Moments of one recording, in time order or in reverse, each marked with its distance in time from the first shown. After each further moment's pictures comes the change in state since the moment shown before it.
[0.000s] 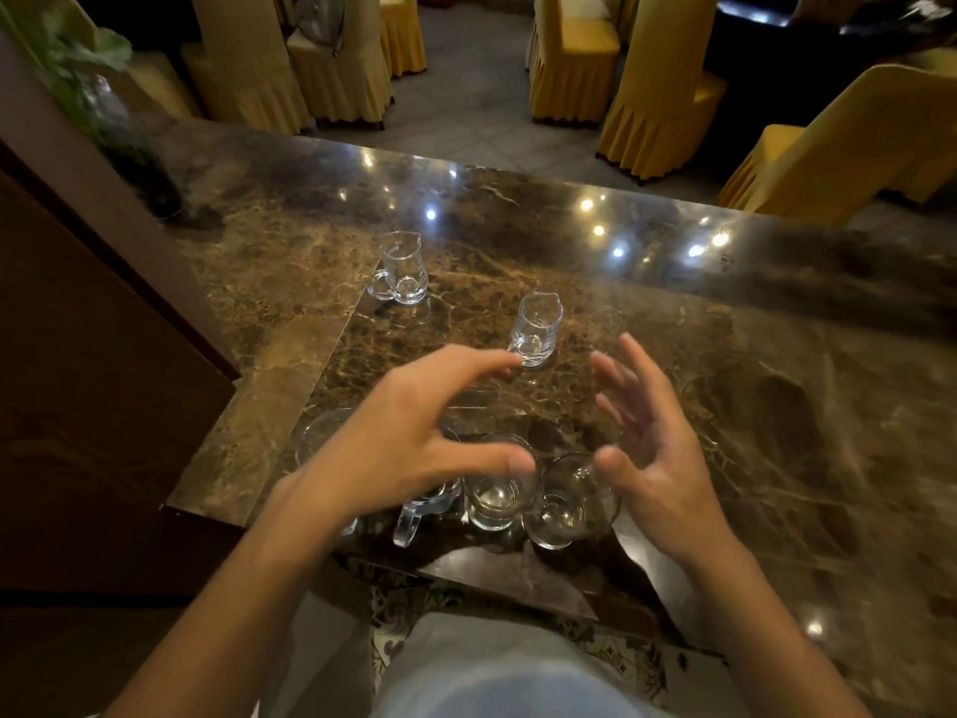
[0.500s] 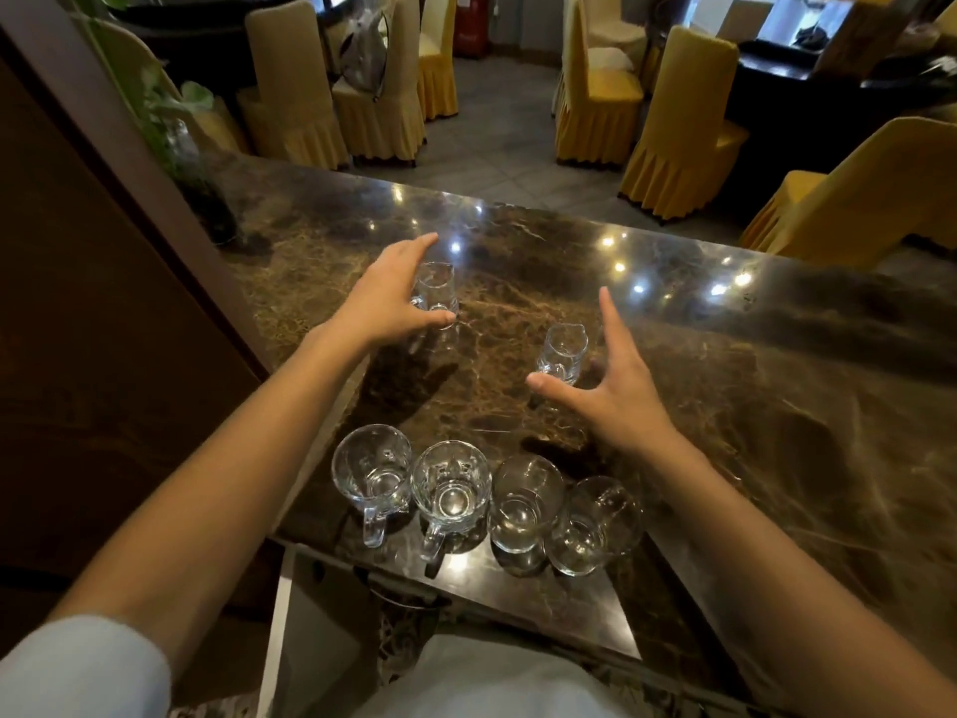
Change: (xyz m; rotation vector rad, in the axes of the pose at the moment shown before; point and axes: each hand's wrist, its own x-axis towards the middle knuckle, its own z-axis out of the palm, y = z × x) left_hand 0.094 -0.110 -0.078 0.377 0.202 -0.343; right_hand 0.100 0.008 0.020 -0.383 -0.034 0.037
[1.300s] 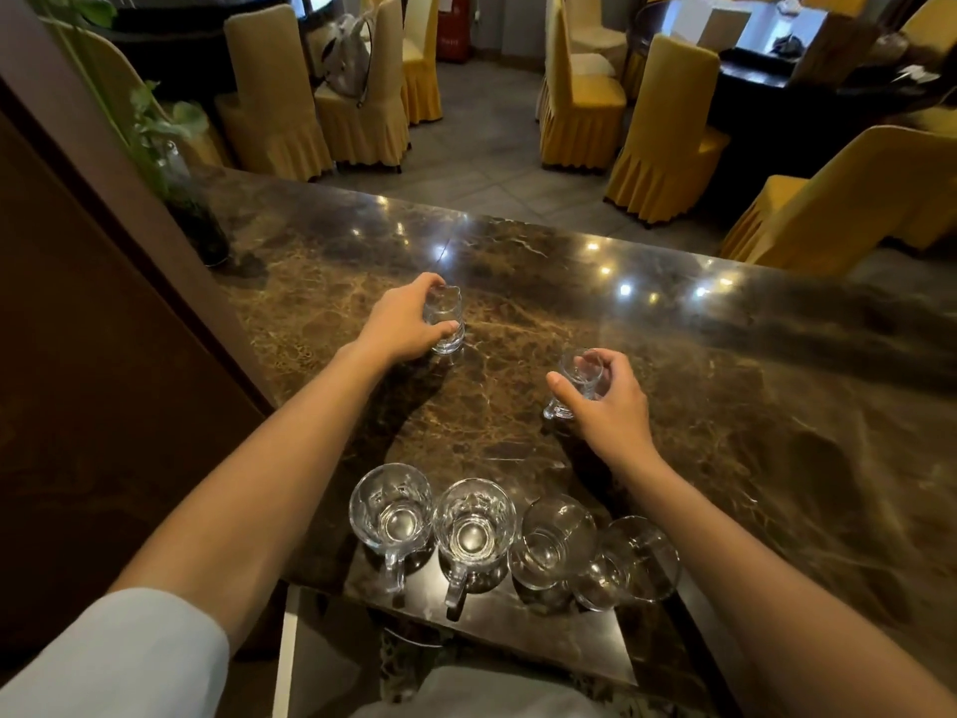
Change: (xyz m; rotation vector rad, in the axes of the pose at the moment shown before) left_hand 0.037 -0.028 0.023 -0.062 -0.069 -0.103; right_hand 0.028 0.022 0.037 0.087 0.233 0.219
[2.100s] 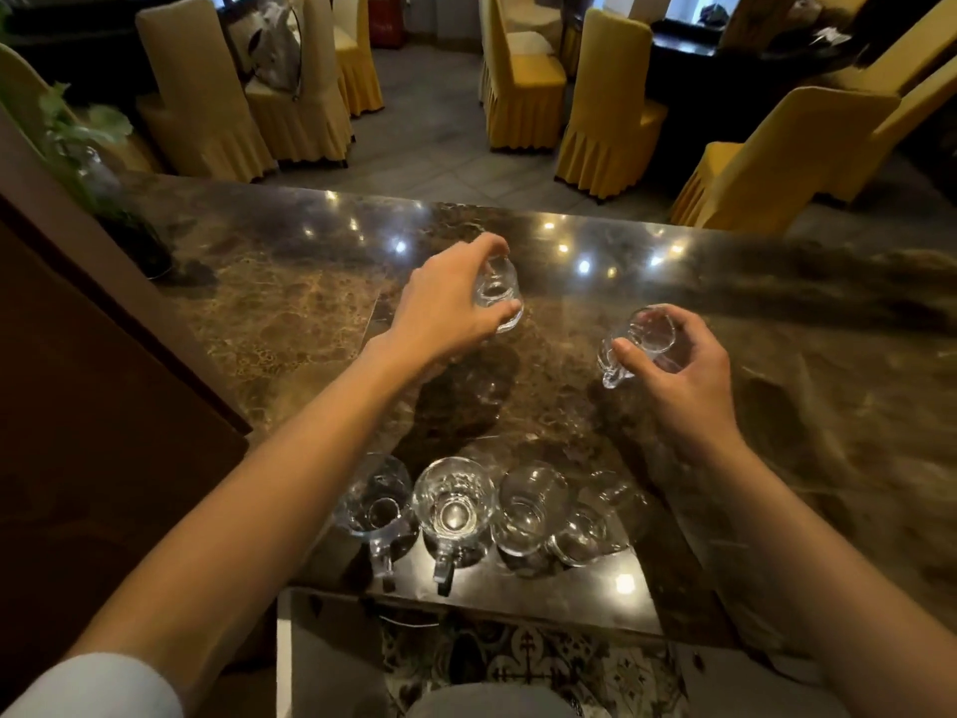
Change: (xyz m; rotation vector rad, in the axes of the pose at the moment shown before) left_hand -0.040 0.104 0.002 -0.001 0.122 0.397; right_hand -0.031 0.003 -0.094 0.124 0.208 -0.167
